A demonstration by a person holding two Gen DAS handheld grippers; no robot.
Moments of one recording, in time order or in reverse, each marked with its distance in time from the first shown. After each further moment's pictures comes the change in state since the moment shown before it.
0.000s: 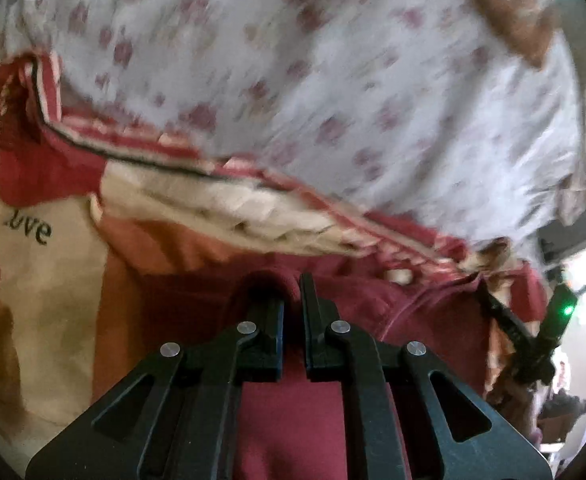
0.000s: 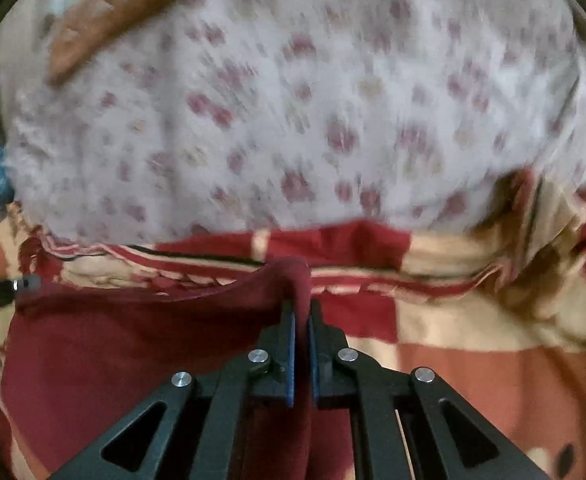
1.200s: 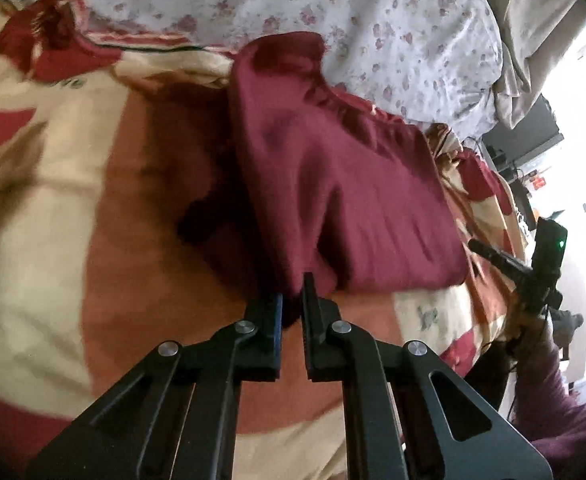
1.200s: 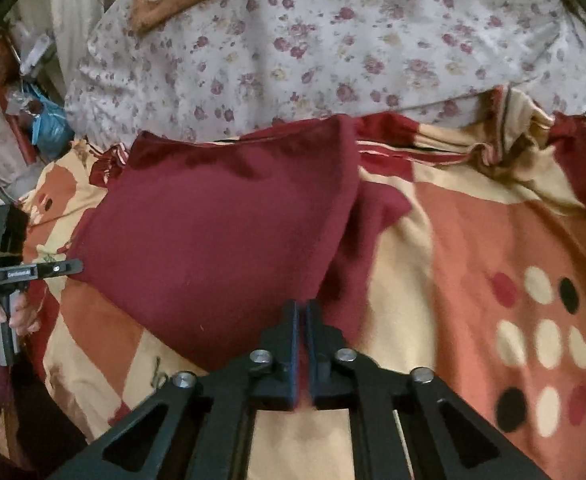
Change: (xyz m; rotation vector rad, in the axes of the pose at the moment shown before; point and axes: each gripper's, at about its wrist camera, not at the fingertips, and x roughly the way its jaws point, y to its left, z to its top) left arm -0.083 0.019 -0.161 0.178 0.091 -0.173; right arm -0.121 0.009 -0.135 -0.083 0.095 0.122
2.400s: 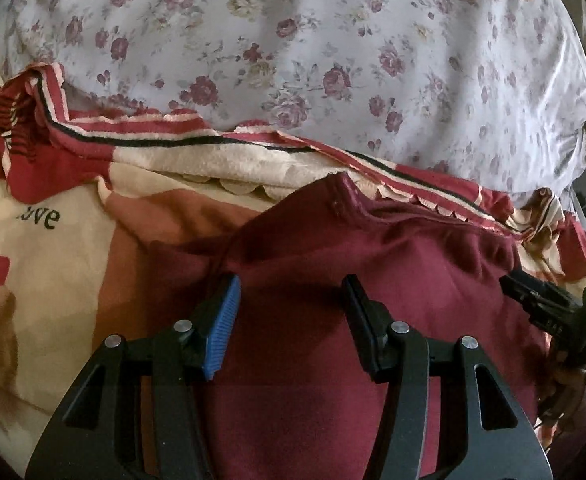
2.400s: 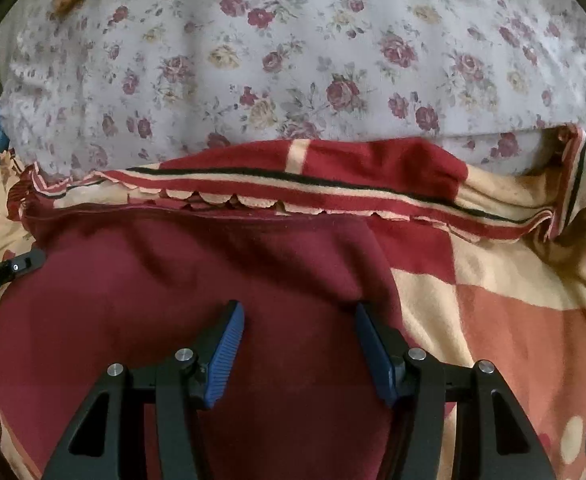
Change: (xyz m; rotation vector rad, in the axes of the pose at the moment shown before) left arm 0.085 0.004 0.129 -0.028 -0.129 0.318; right arm 0.144 -0.003 0.110 0.003 0.051 -0.143
